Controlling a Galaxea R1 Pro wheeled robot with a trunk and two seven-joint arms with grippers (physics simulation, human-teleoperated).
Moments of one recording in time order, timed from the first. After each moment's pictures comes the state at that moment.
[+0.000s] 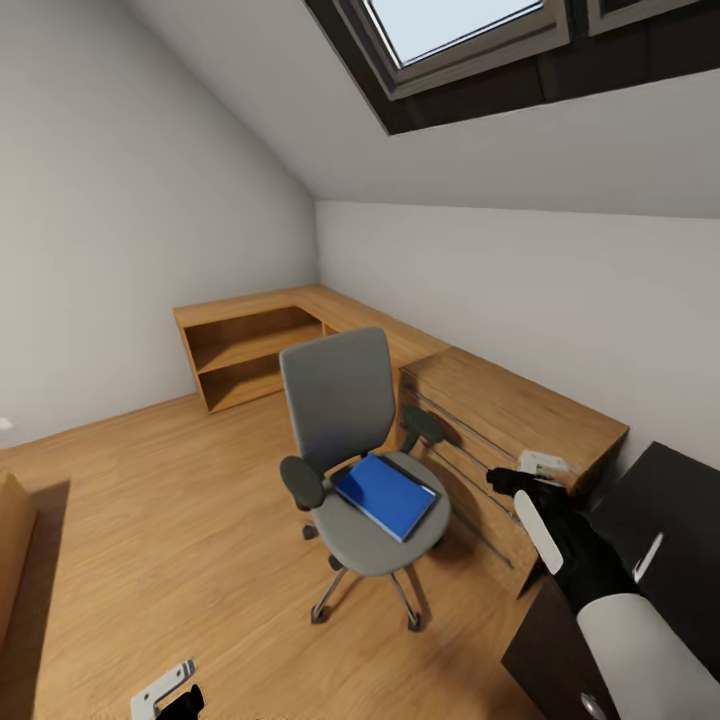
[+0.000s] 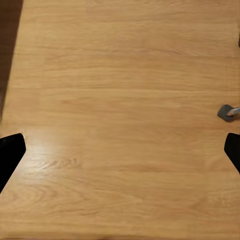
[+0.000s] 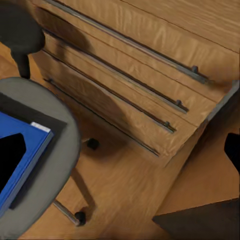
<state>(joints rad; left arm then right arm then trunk) -0.07 0.20 -0.40 -0.97 0.85 -0.08 0.65 -0.68 -0.13 0.08 -0.97 -0.37 0.54 -0.38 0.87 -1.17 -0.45</state>
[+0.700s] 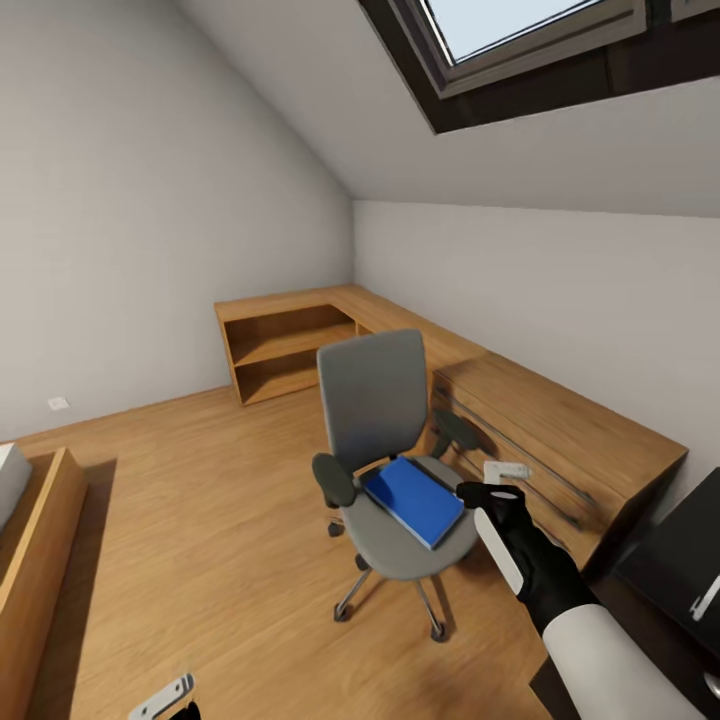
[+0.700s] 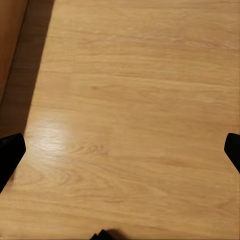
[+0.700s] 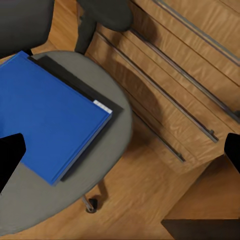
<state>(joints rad) -0.07 0.19 -0.41 -0.92 0.85 -0.07 0.65 -0.66 -0.04 0.19 -0.95 -0.27 0.53 -0.45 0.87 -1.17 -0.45</state>
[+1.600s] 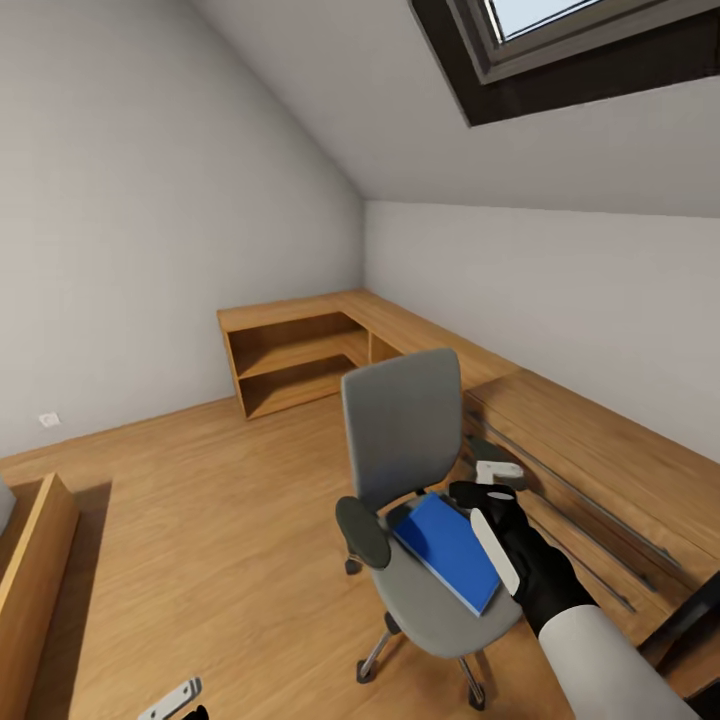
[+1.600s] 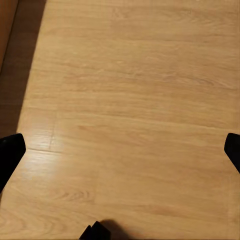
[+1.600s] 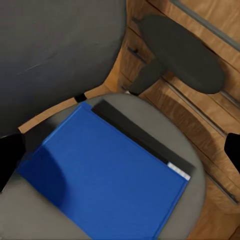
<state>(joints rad) -0.07 0.16 -0.41 -0.91 0.85 -0.07 0.65 -0.66 -0.03 0.20 -0.95 -0.28 0.52 -0.40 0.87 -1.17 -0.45</state>
